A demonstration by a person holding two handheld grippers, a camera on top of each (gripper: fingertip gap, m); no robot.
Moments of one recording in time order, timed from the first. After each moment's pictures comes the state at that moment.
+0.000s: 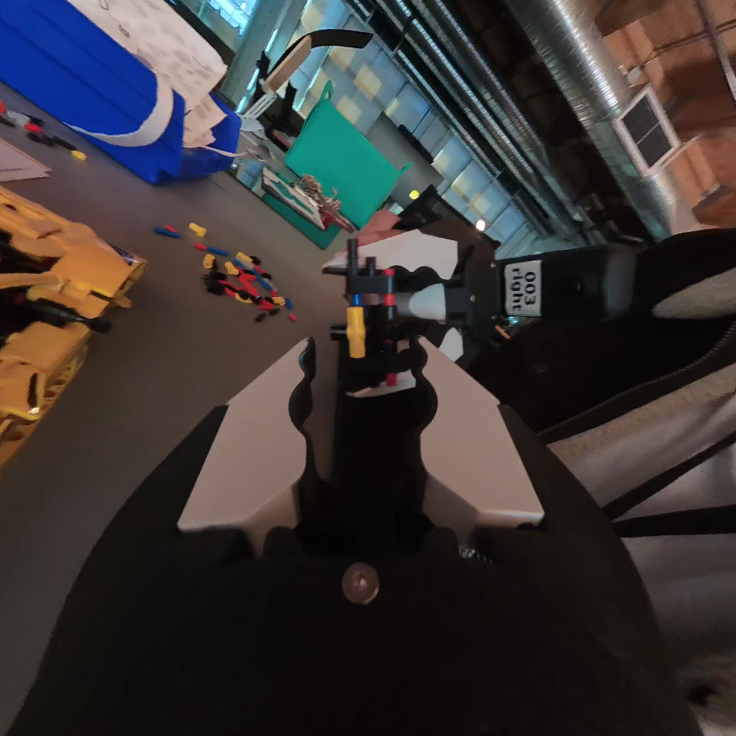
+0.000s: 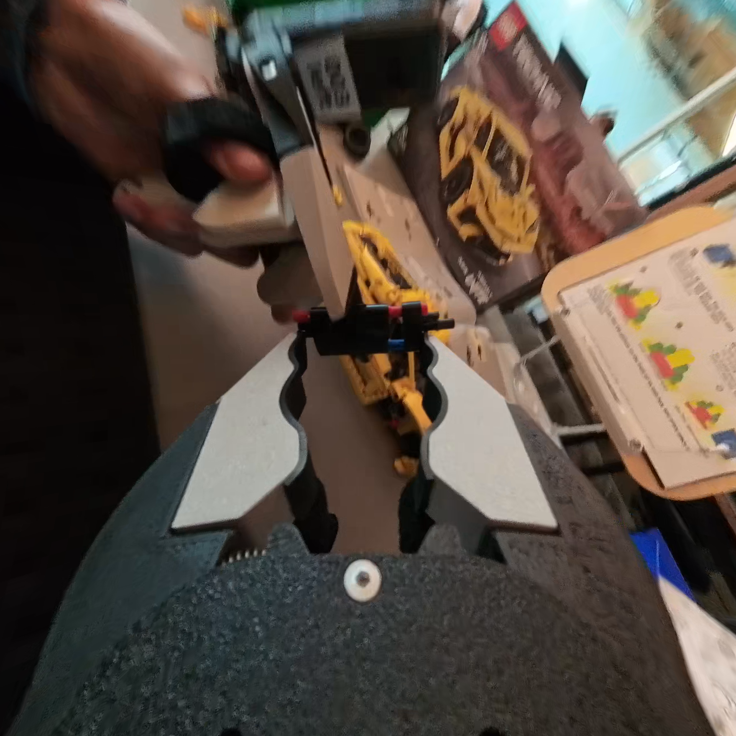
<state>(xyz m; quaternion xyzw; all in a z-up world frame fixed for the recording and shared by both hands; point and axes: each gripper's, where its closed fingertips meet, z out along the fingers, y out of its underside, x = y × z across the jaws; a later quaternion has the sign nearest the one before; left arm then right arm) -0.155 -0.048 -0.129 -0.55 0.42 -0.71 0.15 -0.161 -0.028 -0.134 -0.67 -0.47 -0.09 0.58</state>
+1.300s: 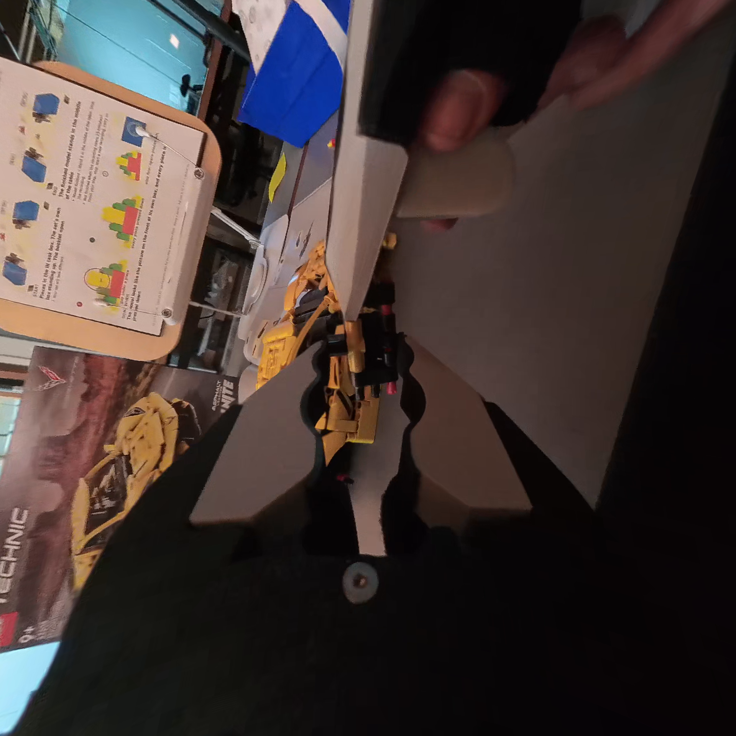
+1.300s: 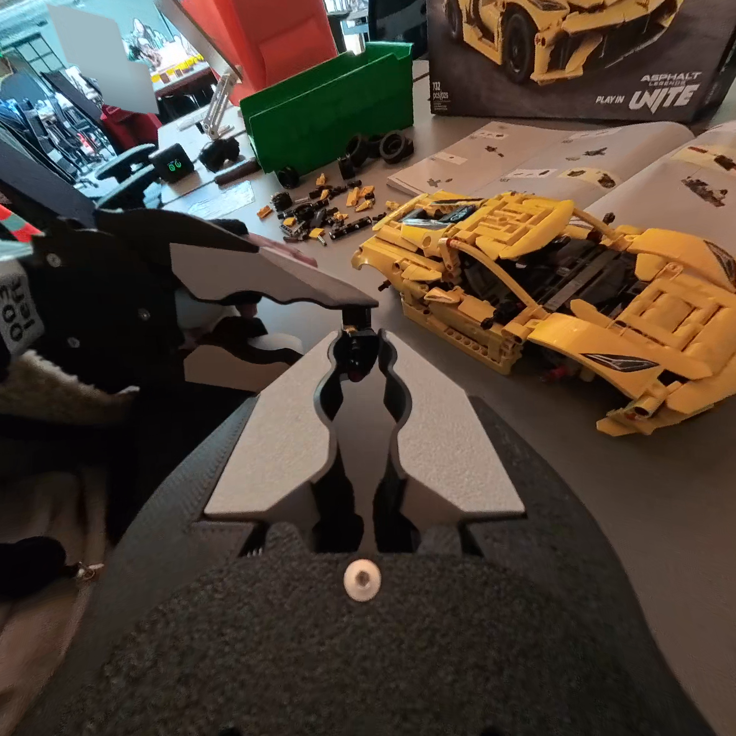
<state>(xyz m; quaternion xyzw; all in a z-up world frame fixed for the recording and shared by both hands) -0.159 -0.004 -0.180 -0.45 0.70 0.02 0.55 -0.158 -0.009 -0.164 -0.78 -0.21 0.30 0.50</state>
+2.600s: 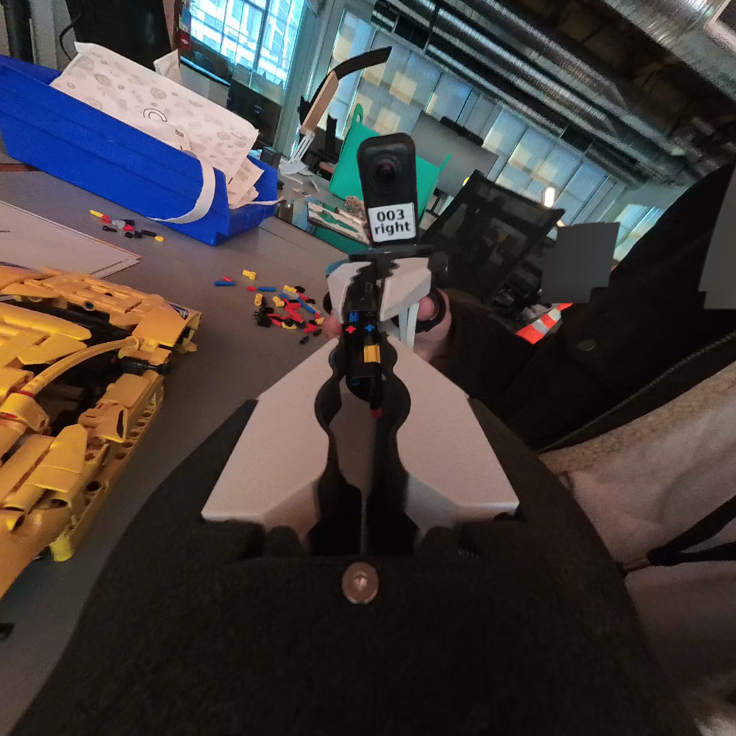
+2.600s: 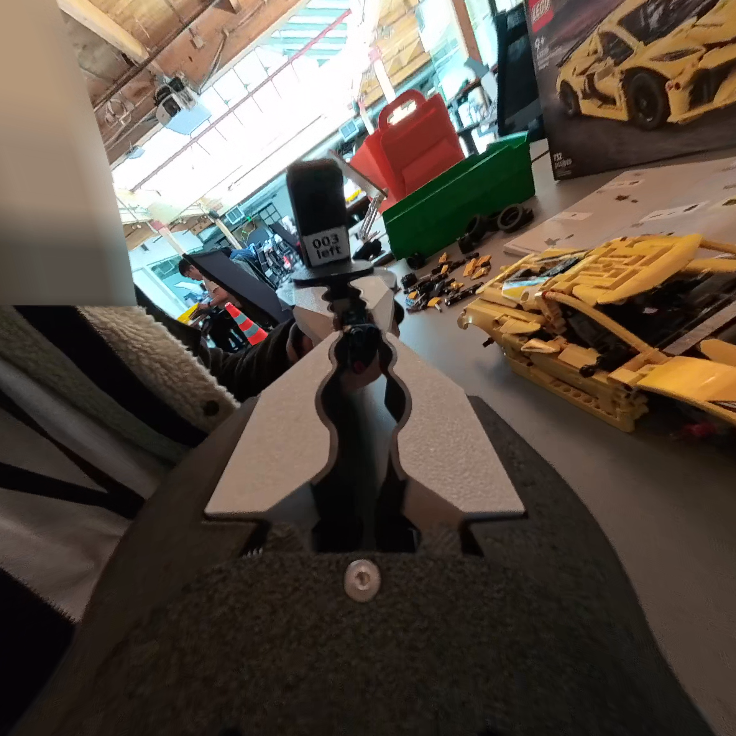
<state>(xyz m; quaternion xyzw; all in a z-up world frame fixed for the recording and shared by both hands) -0.167 -0.042 -0.120 -0.54 0.48 -0.63 0.29 -0.166 -0.032 -0.115 -0.68 -0.18 0.51 0.50</state>
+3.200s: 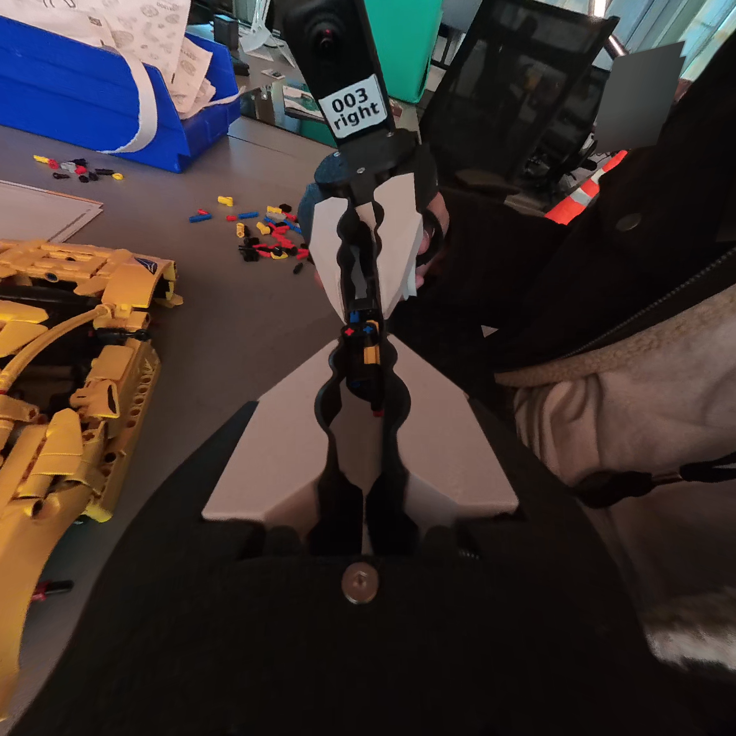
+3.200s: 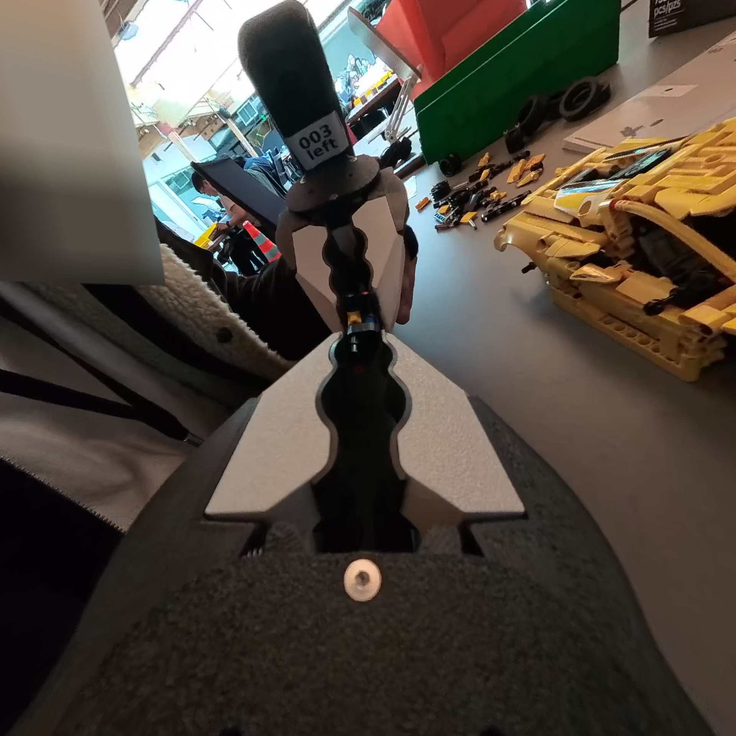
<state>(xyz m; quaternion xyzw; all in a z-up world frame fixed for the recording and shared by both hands) -0.177 -0.061 -0.150 -0.52 0.60 -0.54 0.26 -0.179 -0.055 -0.146 -0.71 -0.25 0.52 0.40</state>
